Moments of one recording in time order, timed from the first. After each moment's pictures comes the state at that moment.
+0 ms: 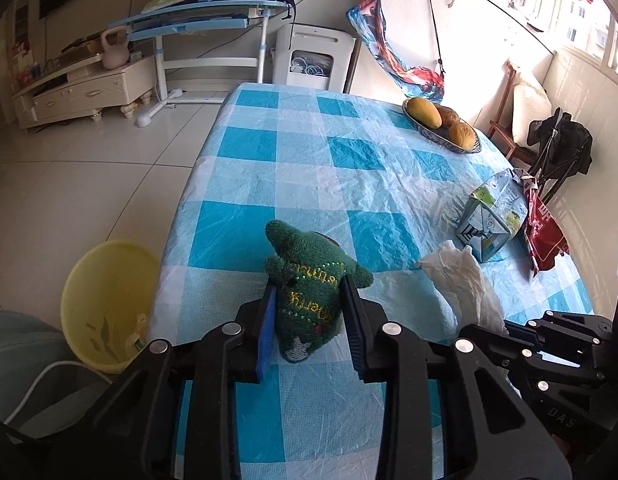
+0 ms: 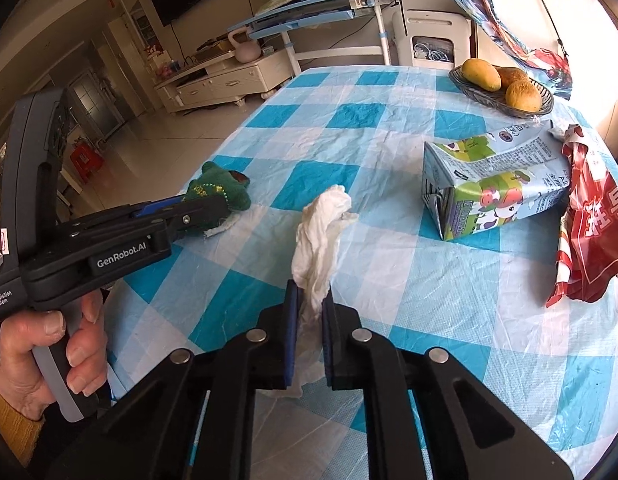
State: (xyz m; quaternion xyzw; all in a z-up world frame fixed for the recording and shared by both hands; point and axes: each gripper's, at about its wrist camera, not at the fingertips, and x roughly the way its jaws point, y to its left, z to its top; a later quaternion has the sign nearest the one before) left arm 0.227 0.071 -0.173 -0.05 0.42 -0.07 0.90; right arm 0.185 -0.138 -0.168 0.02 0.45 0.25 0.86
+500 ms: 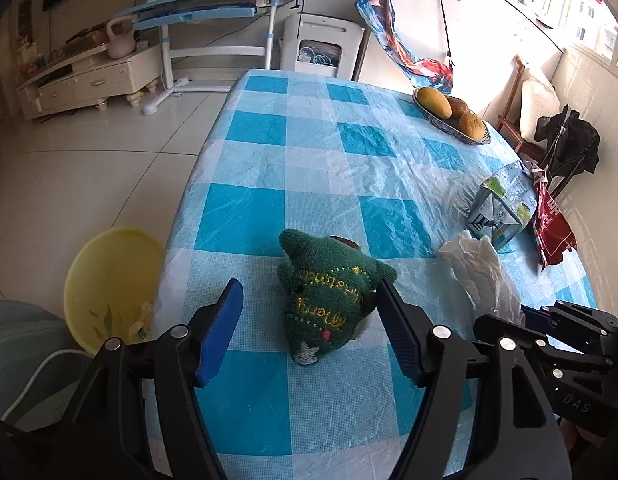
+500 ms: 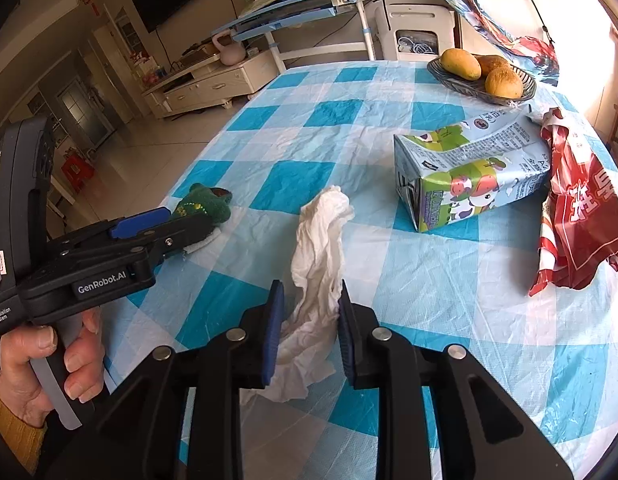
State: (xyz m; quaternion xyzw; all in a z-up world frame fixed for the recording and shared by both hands) left arm 0.228 0.080 -0.183 -0.06 0.44 -0.05 0.89; right arm 0.192 -0.149 -0.172 0.04 0.46 0.24 0.85
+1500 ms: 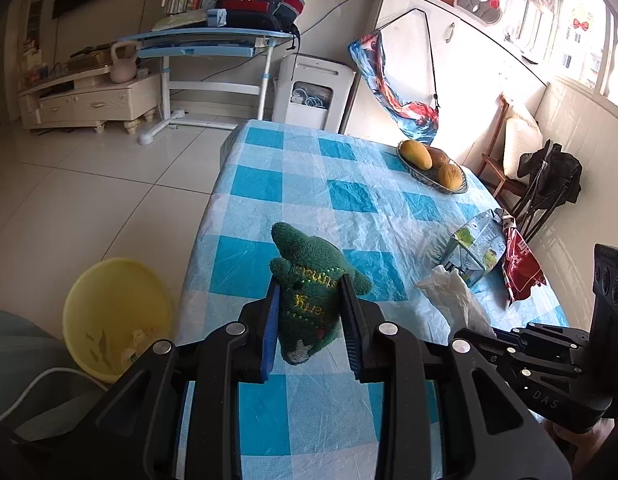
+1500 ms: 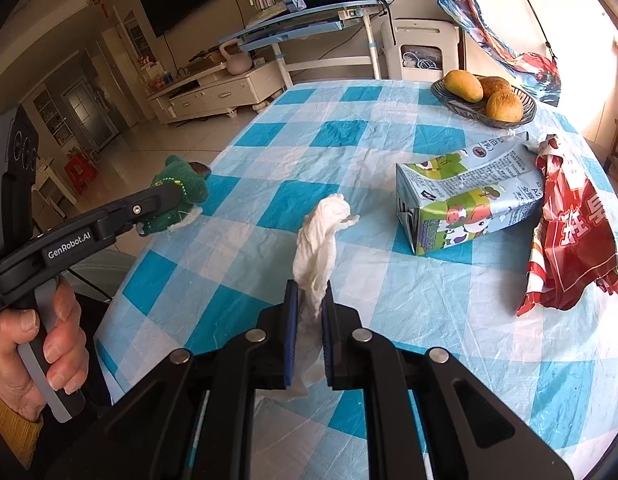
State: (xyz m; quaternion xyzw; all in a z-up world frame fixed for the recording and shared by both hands) left arm 0.213 0.093 -0.146 -0.08 0.37 -0.06 0.92; right arm 0.192 -0.152 -0.161 0.04 0.44 0.24 0.87
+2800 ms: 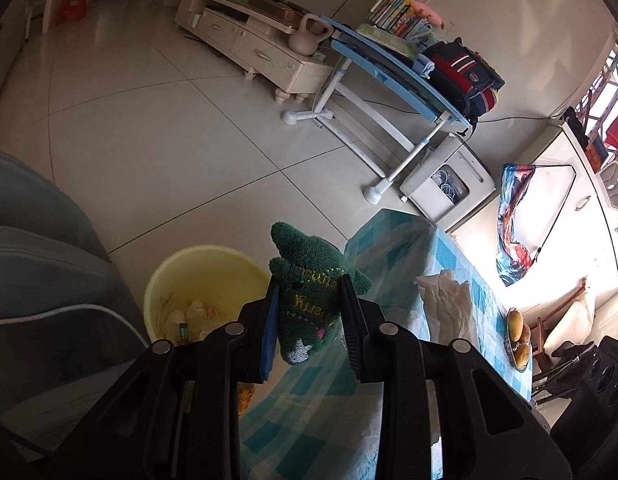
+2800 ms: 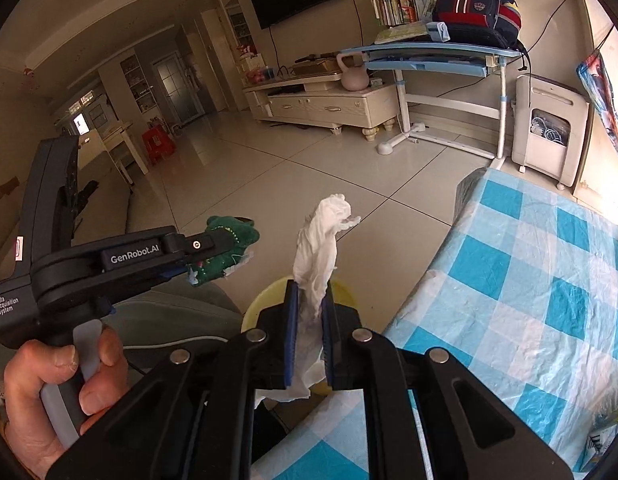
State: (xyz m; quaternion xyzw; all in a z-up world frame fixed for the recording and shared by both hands) left arm 0.223 0.298 -0.144 -0.33 0.34 0.16 0.87; right arm 0.253 0.063 -0.114 -0.02 0.38 0.40 0.83
